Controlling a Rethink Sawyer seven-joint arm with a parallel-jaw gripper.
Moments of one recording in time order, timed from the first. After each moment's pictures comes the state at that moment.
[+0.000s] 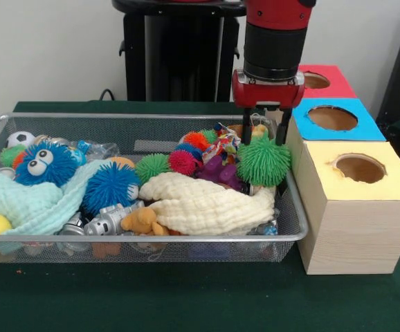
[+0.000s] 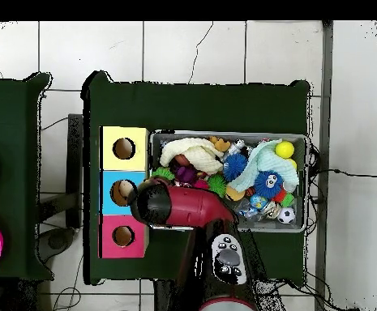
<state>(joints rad) -0.10 -0.63 -0.02 1.81 0.04 0.32 1.58</state>
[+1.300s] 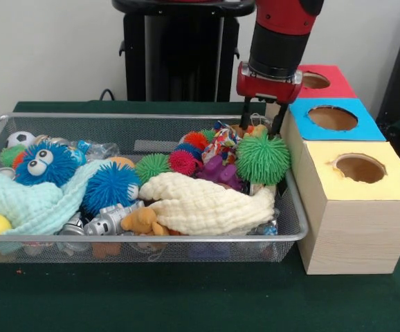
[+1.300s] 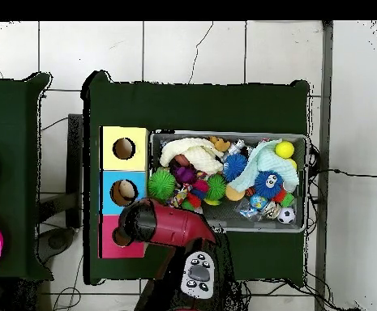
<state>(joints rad) 0.05 -0.58 -0.17 1.89 0.17 0.31 1.70</state>
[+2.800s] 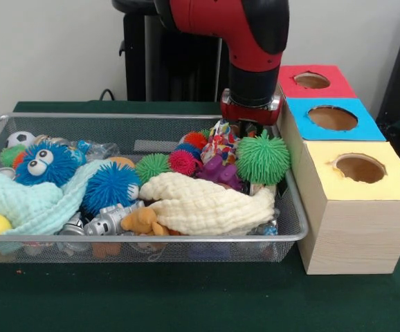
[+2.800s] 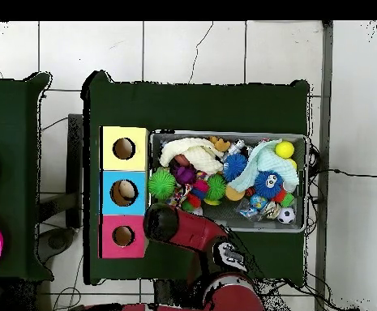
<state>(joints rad) -0.15 -0.48 0.00 1.96 0.19 0.21 1.70</state>
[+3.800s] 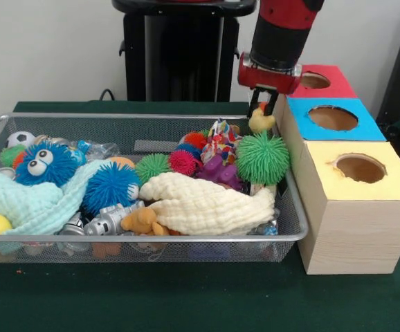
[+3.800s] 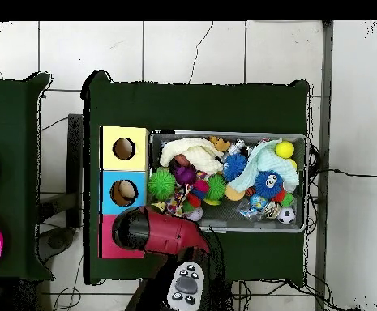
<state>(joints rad) 0.12 -0.60 -0.22 1.91 0.19 0.36 1.70</state>
